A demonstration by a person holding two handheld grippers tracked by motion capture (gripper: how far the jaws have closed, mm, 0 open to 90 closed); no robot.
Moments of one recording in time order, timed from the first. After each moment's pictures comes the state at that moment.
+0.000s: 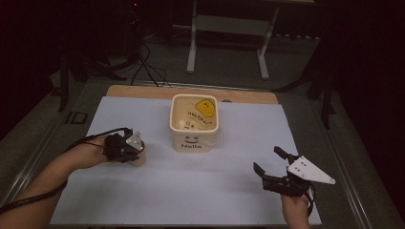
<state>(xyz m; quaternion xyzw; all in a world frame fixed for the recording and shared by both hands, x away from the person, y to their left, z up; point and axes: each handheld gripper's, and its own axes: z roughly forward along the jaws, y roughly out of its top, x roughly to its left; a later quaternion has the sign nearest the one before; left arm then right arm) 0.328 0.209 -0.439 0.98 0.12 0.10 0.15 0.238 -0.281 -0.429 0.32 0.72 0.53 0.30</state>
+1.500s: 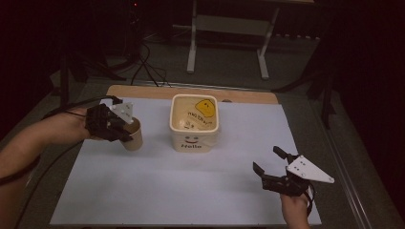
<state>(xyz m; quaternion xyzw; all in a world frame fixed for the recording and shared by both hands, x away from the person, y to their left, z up) 0.322 0.206 -0.312 0.98 0.10 0.08 0.17 0.240 -0.280 -0.430 0.32 0.73 0.53 0.30</state>
